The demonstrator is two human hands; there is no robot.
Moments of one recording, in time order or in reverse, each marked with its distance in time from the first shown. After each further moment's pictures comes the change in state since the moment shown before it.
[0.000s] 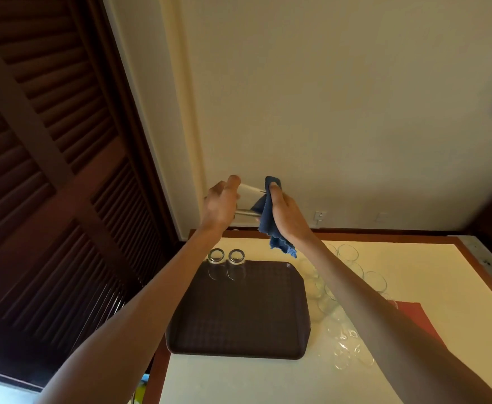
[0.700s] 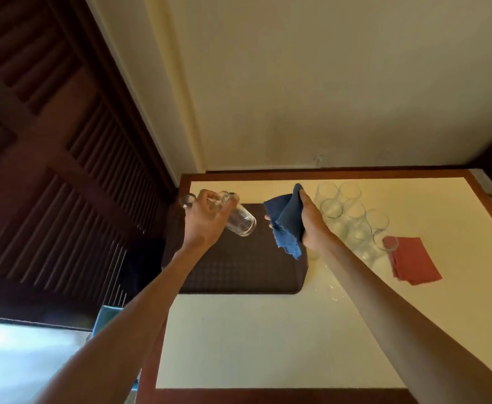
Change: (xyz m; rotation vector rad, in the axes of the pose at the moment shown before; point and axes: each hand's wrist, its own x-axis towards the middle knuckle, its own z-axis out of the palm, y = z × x) left_hand -0.045 -0.148 0.001 0.363 0.046 0.044; right_hand -0.047 0.143 -0.014 0.730 0.016 0.699
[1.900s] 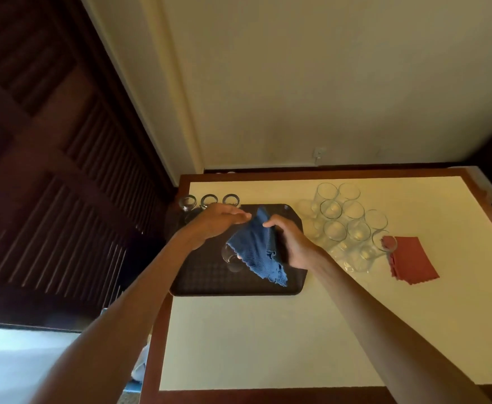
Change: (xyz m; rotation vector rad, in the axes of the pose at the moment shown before) left_hand 0.024 0.005 -0.003 -0.076 -0.695 -0.146; right_hand -0.027 0.033 0.016 -0.291 -0.347 0.085
